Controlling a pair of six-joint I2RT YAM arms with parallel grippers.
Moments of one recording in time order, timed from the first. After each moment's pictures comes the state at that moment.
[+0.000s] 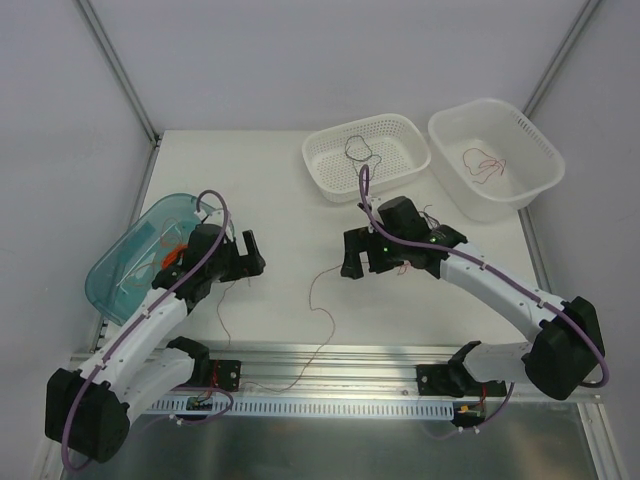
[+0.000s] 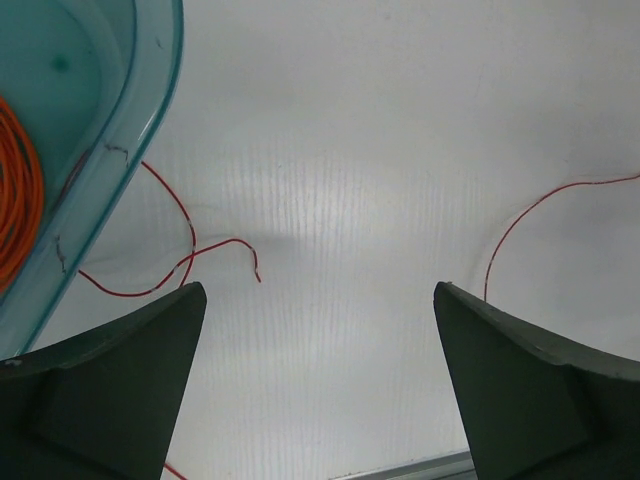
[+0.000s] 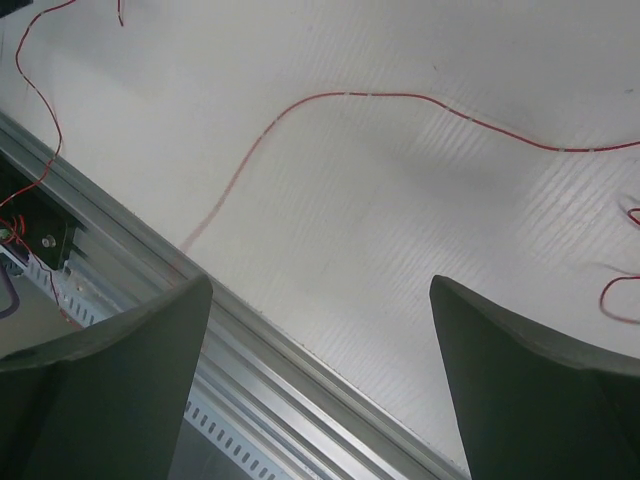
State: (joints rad) left arm -0.35 0.89 0.57 -0.42 -0.03 -0.49; right arm 0.69 1.29 1.00 -0.58 -0.21 0.35
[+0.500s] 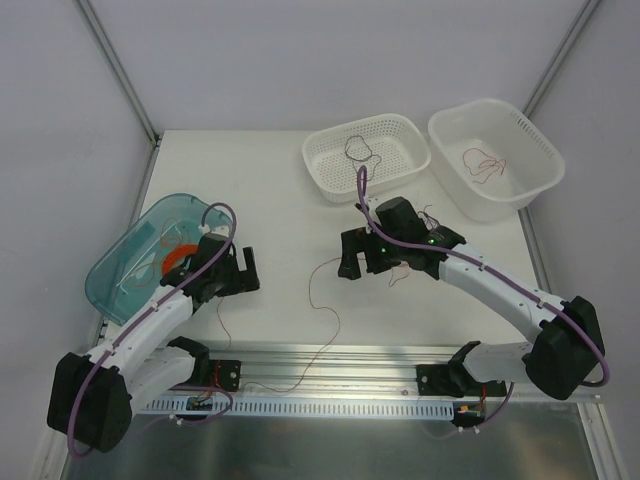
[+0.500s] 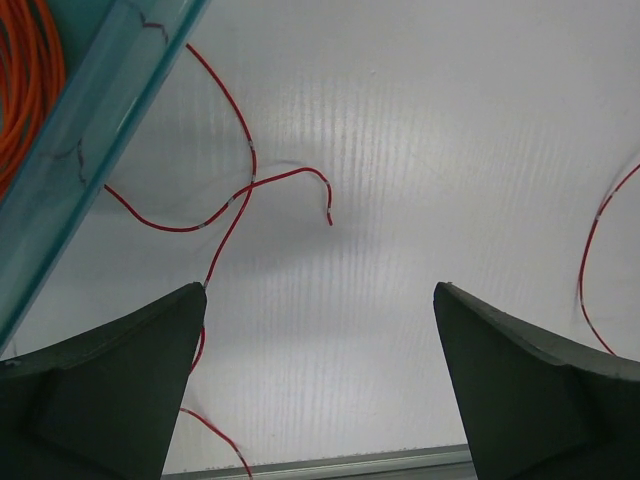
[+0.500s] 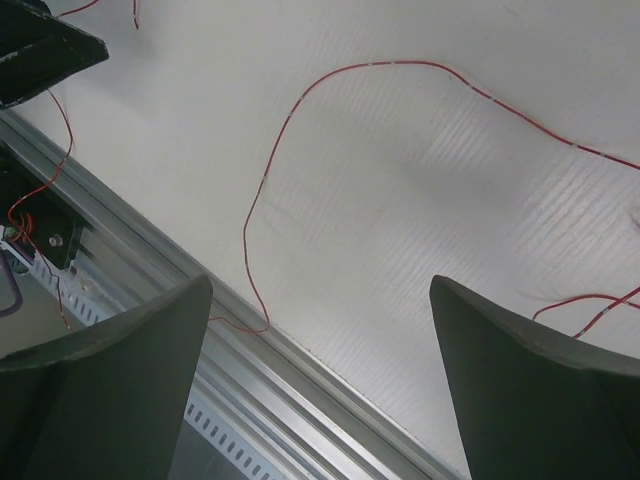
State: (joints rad) left arm -0.35 0.93 0.51 -0.51 -0.07 -0.50; right arm 0.71 1.29 1.00 -0.56 -0.21 0.36
